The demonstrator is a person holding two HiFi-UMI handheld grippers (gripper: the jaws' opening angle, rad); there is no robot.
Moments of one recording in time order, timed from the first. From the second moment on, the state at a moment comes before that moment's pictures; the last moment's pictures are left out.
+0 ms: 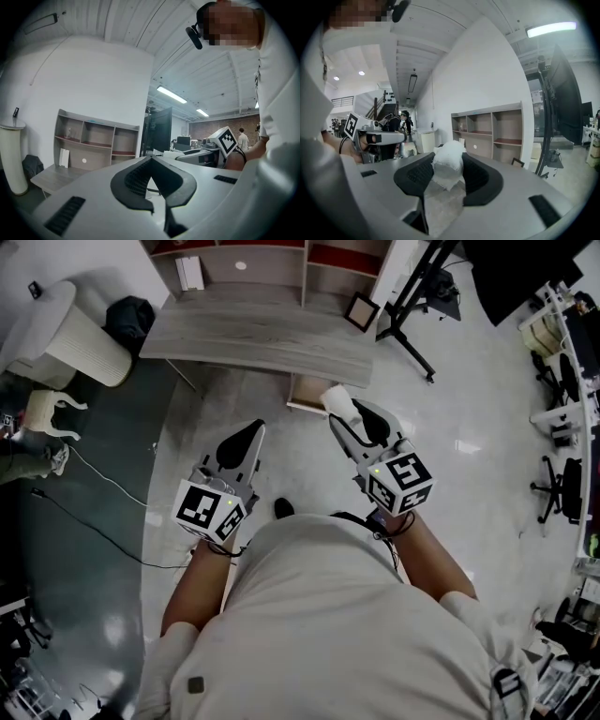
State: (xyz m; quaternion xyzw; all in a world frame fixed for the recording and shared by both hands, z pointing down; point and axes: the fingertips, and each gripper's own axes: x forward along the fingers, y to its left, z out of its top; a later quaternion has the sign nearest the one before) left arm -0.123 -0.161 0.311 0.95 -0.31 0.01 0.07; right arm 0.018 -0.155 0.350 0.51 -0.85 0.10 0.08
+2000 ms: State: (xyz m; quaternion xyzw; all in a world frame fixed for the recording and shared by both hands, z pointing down) left arm -0.110 0.145 0.319 0.95 -0.32 0.04 0.06; right arm 0.032 0.153 0.349 0.48 -0.87 0.07 0.06
